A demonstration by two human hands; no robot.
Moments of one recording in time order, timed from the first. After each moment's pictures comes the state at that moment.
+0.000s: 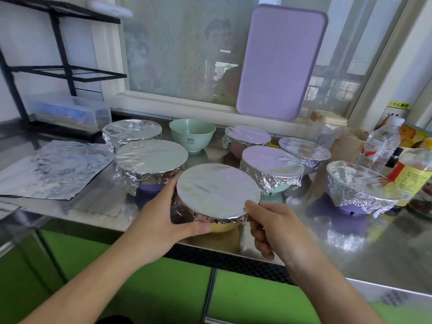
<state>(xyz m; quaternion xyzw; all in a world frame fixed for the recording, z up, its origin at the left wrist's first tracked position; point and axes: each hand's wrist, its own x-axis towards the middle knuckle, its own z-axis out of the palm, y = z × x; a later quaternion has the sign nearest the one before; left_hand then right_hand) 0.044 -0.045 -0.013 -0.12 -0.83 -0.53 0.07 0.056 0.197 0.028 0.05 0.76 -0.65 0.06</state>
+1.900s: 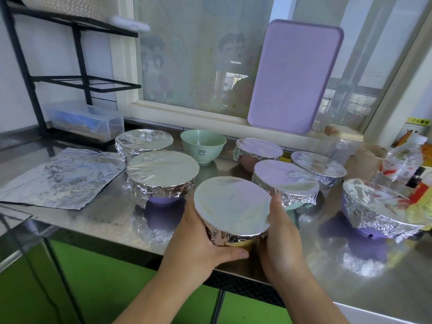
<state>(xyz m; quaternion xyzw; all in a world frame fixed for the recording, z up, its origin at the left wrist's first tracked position) 0.035 0.005 -0.029 -0.10 -0.81 -0.54 0.20 0.008 0.165 -0.009 0.04 0.63 -0.77 -0.10</state>
